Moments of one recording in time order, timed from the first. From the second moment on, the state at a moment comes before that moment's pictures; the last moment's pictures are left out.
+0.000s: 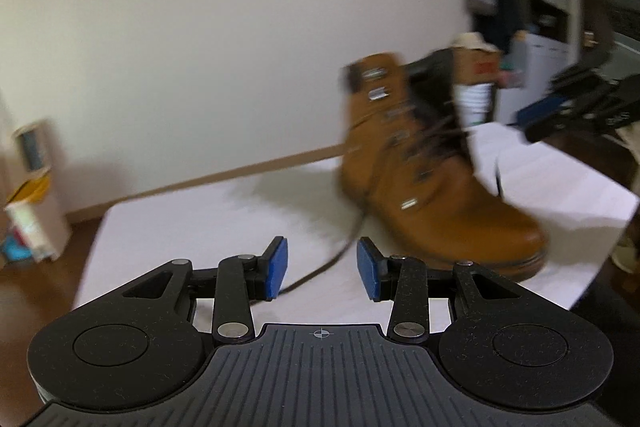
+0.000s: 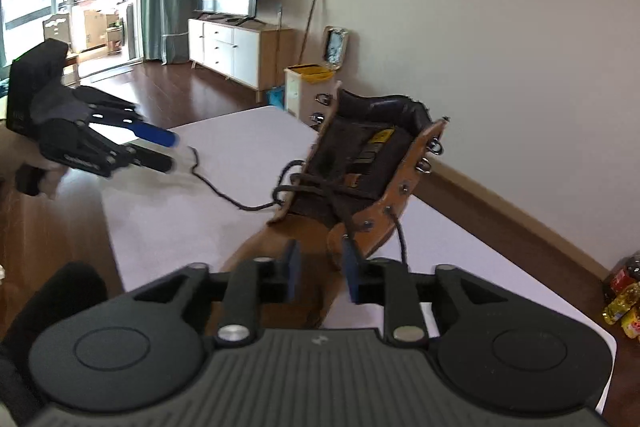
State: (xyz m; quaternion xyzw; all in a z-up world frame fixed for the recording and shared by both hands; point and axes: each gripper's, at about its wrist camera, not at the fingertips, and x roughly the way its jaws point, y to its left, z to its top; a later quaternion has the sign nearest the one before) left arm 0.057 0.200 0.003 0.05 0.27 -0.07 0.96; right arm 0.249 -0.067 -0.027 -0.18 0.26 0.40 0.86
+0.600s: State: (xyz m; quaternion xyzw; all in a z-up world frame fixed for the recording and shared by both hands) left arm 0.063 0.237 -0.013 -0.01 0.30 -0.03 0.95; right arm 0.284 -0.100 -0.088 -0.09 0.34 0.38 0.85
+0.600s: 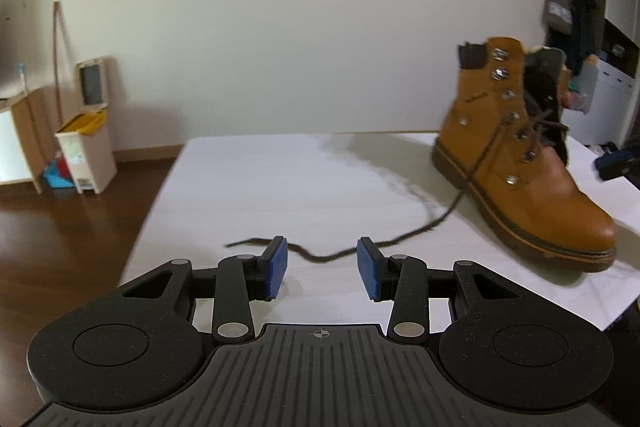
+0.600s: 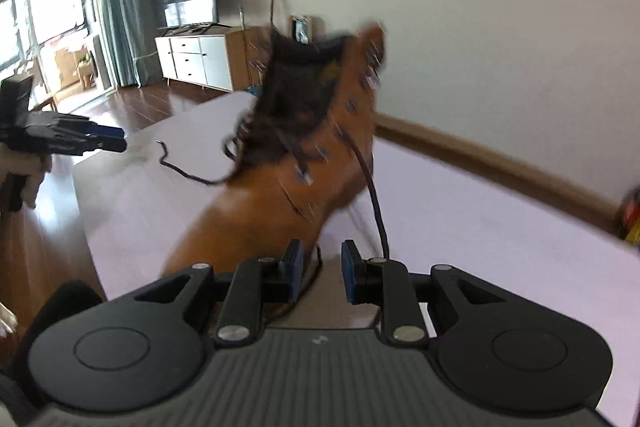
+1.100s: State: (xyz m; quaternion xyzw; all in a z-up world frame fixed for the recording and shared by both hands) left arm 0.089 0.167 0.000 0.04 0.31 -0.10 0.95; right arm 0.257 -0.092 -0.109 -0.15 0.38 0.45 0.80
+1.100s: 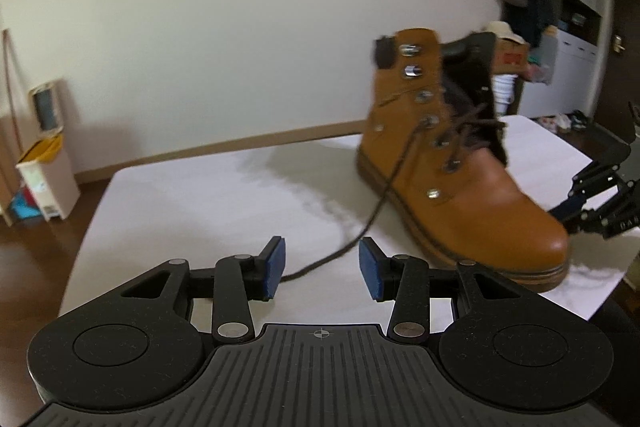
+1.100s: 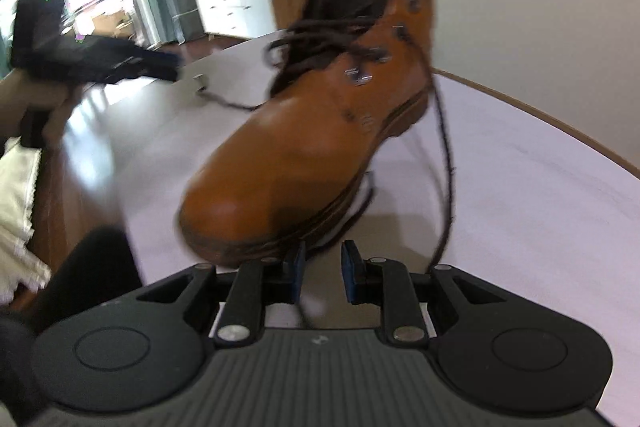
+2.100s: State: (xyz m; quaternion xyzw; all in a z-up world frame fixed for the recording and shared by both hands) left arm 0.094 0.146 0.002 0.02 0.29 -0.11 0.95; right arm 0.263 -0.094 -0.107 -0.20 0.34 0.41 0.82
